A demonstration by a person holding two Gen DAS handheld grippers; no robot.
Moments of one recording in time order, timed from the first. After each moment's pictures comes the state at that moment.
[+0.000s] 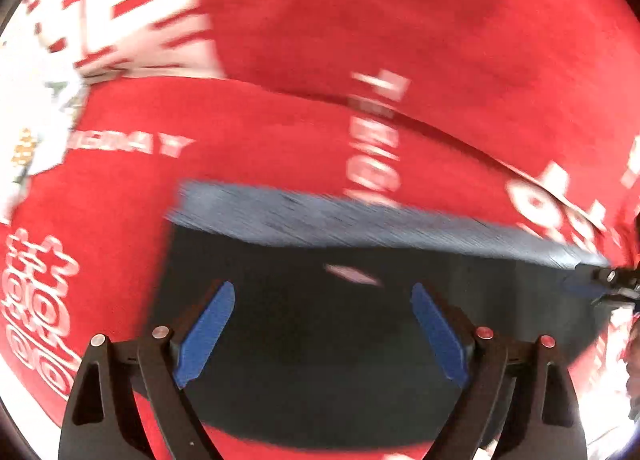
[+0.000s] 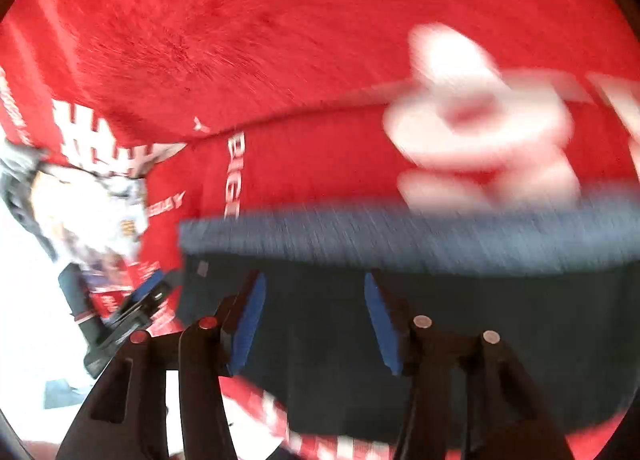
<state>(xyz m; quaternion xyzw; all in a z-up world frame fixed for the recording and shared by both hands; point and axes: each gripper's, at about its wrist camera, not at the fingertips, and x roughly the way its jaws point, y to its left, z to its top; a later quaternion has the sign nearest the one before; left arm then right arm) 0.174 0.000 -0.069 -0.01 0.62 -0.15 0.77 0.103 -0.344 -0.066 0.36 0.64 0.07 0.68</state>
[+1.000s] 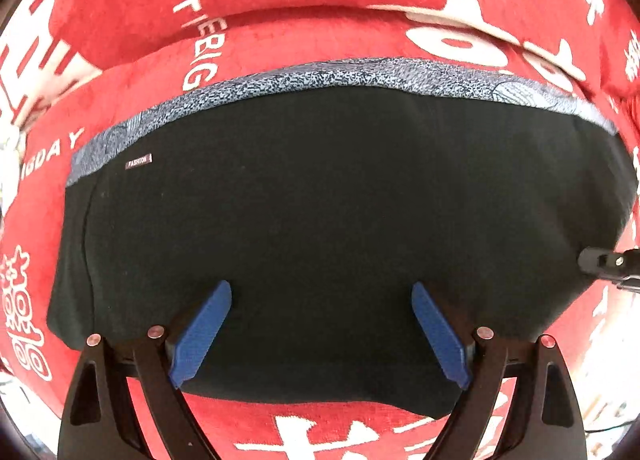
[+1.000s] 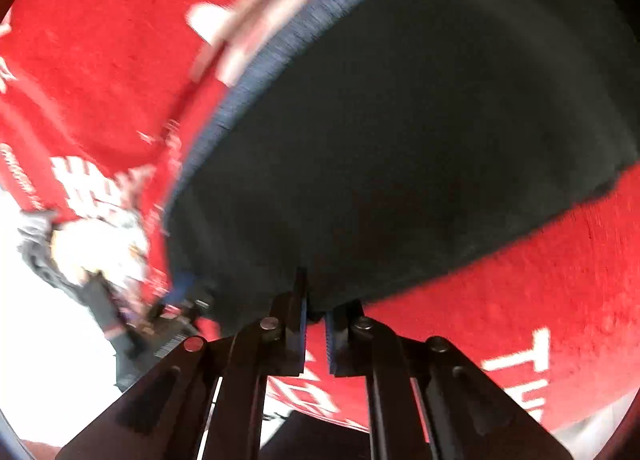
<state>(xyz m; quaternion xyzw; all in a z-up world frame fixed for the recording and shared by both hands) 0.090 -0.099 -0.109 0.14 0.63 -0.19 0.73 -0.052 -0.403 -0.101 0.46 0.62 -0.02 0.63</state>
